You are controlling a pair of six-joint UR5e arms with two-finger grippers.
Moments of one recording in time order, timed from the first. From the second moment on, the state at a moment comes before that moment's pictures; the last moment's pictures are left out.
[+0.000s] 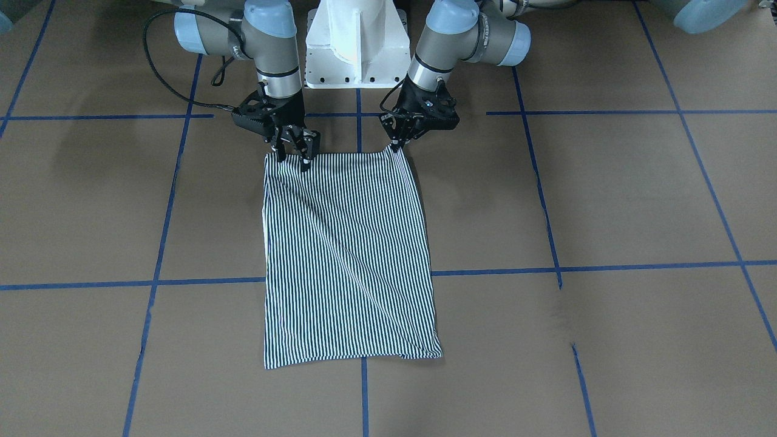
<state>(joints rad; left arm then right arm) -0.29 -2.02 -1.79 -2.00 -1.60 -1.66 0.28 -1.14 1.85 -1.49 1.43 1.93</state>
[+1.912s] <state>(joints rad) -0.29 -2.01 -1.79 -2.00 -1.60 -1.66 0.29 -1.07 1.79 -1.59 1.45 1.86</state>
